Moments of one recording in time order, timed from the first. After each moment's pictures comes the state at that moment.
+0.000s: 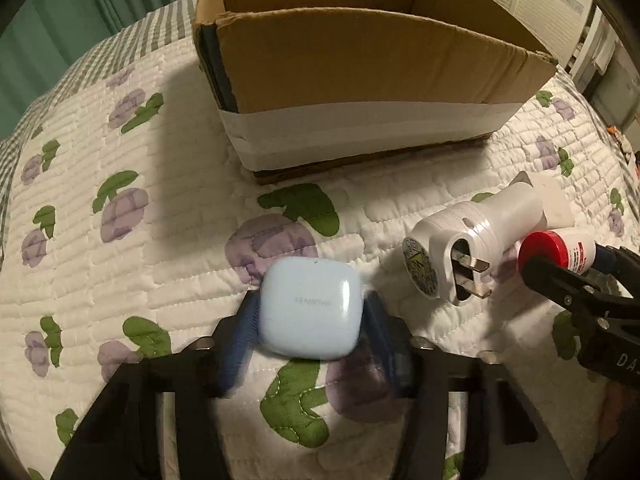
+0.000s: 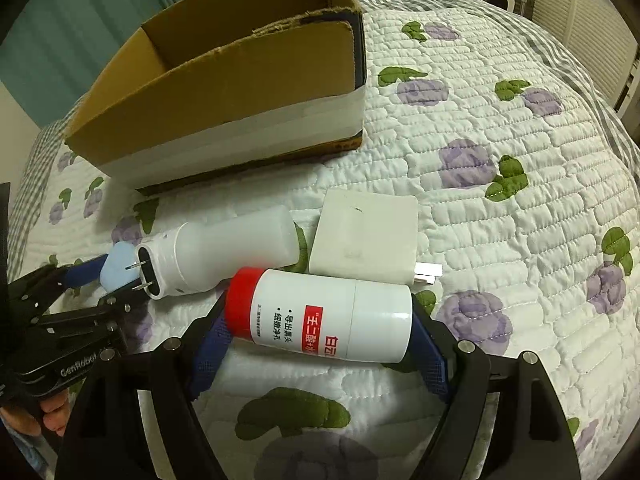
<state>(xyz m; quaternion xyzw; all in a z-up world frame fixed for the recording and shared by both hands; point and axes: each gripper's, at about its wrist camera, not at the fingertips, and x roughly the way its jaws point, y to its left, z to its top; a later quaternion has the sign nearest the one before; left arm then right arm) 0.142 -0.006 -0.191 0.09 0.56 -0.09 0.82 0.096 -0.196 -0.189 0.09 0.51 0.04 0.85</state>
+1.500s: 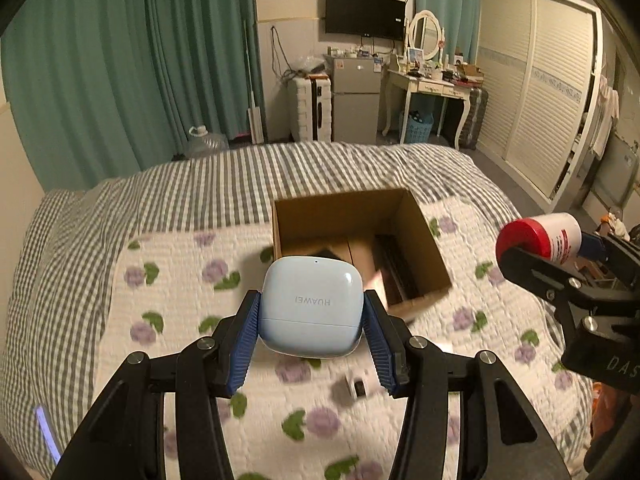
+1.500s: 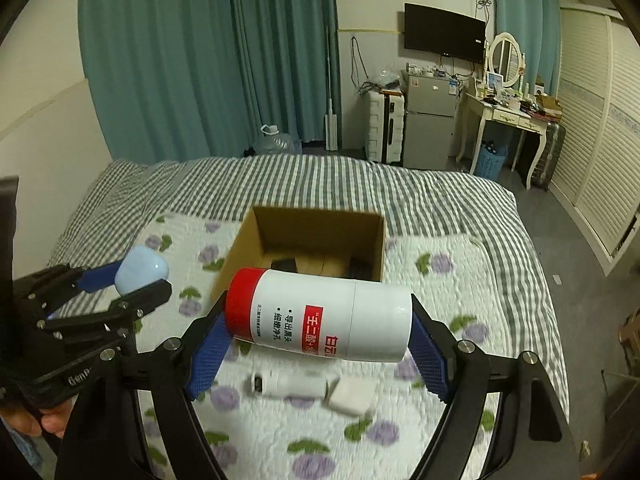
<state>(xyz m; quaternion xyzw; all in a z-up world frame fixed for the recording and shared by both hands) 0.121 -0.020 0.032 0.04 0.38 -0.05 0.92 0.084 -0.192 0.046 0.00 0.33 0.11 0.94</state>
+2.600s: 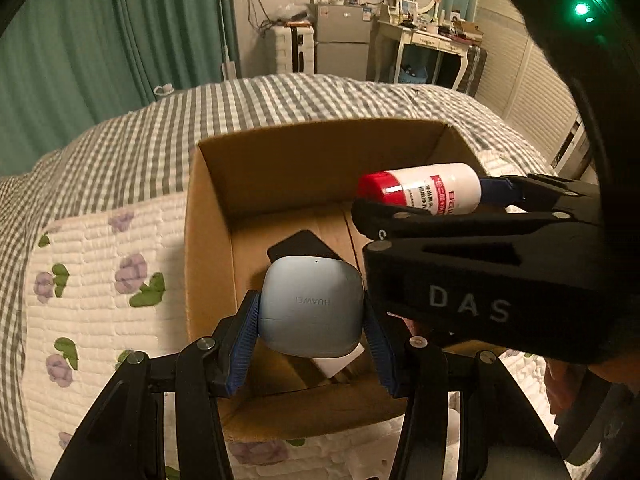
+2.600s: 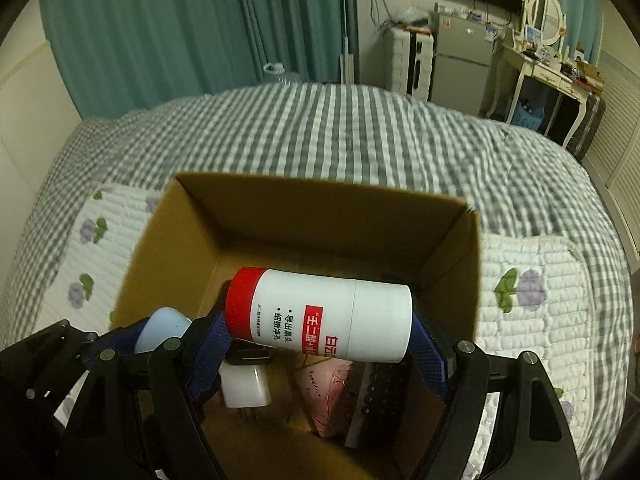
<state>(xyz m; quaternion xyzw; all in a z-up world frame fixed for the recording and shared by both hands) 0.240 -0.046 -0.096 0.04 0.46 -0.08 0.88 0.282 -0.149 -0.084 -0.02 0.43 0.14 0.89</state>
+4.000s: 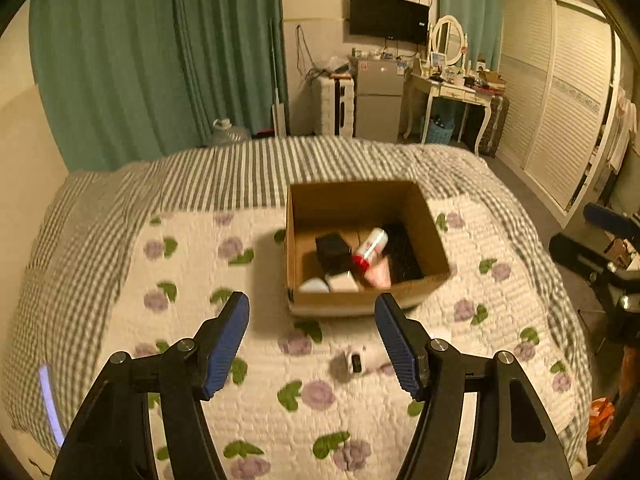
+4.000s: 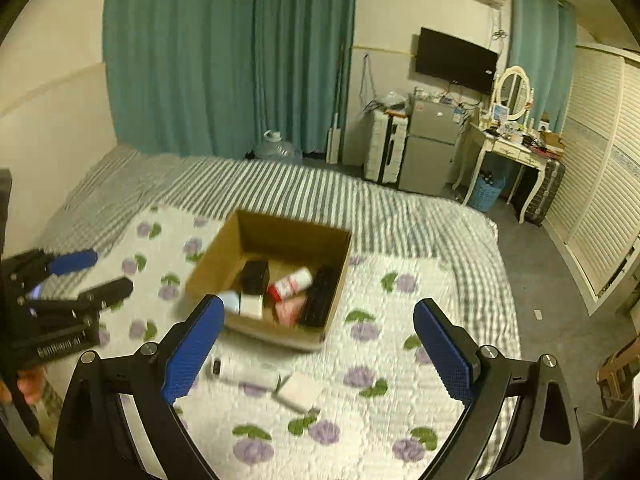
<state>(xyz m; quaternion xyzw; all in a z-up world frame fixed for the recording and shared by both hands) 0.068 -0.027 0.026 0.02 0.39 0.00 0.92 0.053 -0.235 0.053 -0.07 0.31 0.13 0.94</state>
